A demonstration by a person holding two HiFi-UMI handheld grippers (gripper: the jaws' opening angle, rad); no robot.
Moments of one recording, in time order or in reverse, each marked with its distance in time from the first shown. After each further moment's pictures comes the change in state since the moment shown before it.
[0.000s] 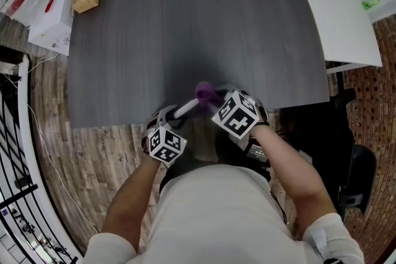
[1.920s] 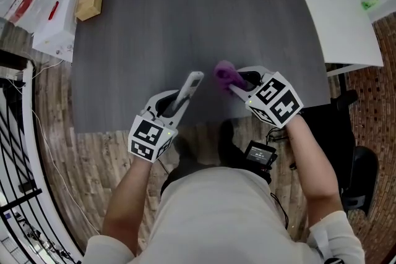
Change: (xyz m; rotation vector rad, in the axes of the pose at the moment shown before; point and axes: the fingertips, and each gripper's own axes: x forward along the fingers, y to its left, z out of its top) left arm -0.076 0.060 0.124 -0.247 -0.360 -0.048; right arm -0.099 -0.072 0.037 0.060 -0.195 -0.057
